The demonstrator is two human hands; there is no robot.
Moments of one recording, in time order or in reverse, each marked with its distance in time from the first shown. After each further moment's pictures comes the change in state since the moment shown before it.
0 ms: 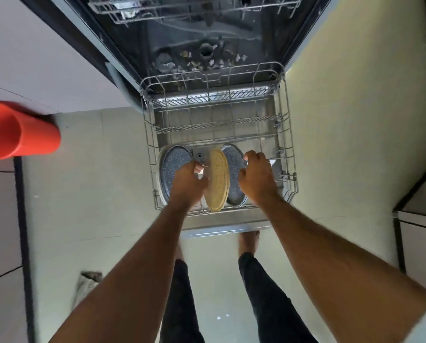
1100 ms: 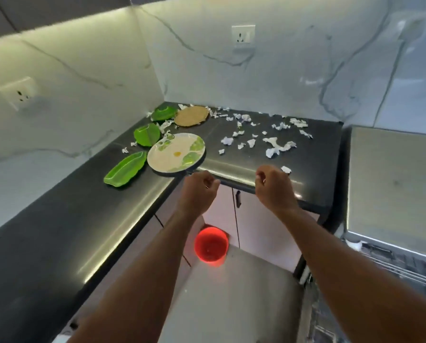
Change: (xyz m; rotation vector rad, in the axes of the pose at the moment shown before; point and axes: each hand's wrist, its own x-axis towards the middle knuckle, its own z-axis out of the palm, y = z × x) left_hand -0.193 -0.012 -0.742 -0.052 0.915 0.259; right_hand -0.108 -0.748 -0.186 0.201 0.388 -0.909
